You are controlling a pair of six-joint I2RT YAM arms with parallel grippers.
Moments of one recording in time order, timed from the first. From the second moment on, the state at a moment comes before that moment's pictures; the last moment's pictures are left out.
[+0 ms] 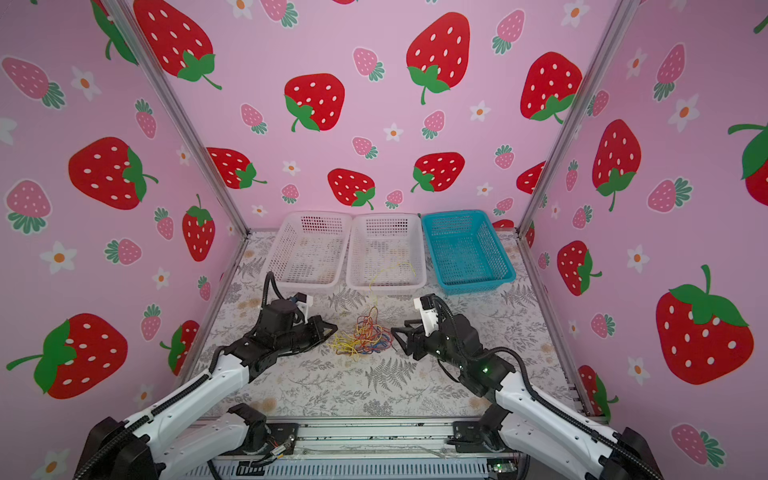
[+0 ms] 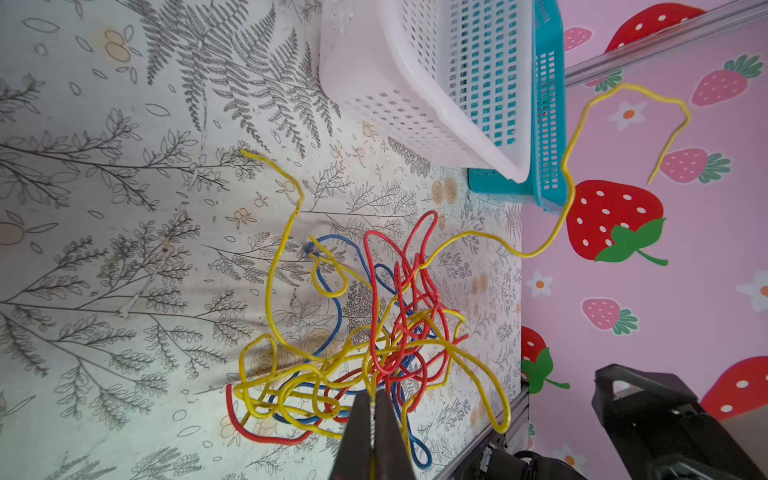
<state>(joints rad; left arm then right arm) -0.45 1.01 0.54 -0.20 0.36 -0.88 0.87 0.86 0.46 0.10 -0.21 0.44</state>
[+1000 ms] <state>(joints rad) -0.48 0.93 0.51 -0.19 0.36 -0.87 0.88 1.38 0.73 0.36 -0.01 0.32</state>
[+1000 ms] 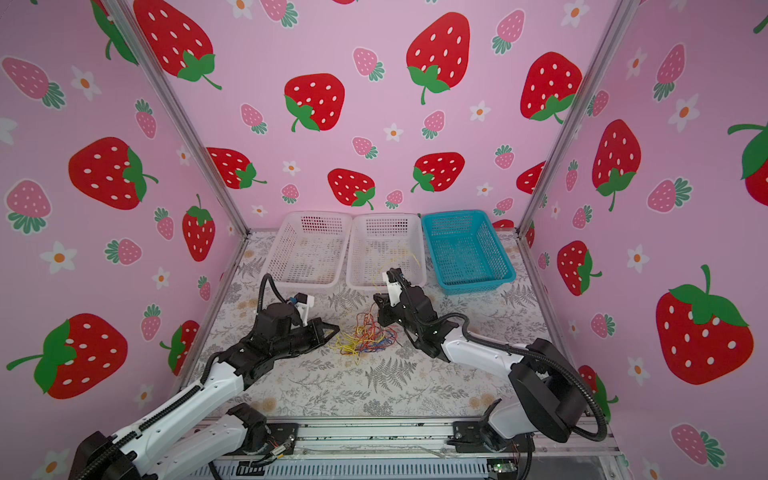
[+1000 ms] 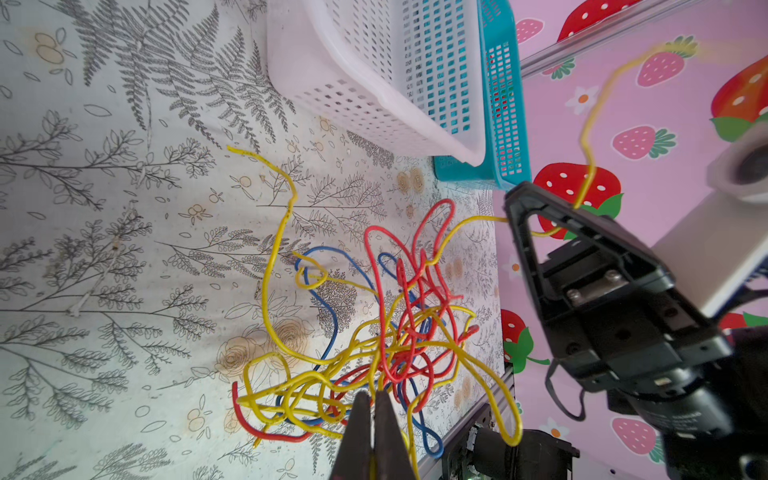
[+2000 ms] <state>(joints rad) -0.46 1.04 0.46 -0.15 0.30 -0.83 0.86 0.96 1.00 -0.31 0.09 0.18</state>
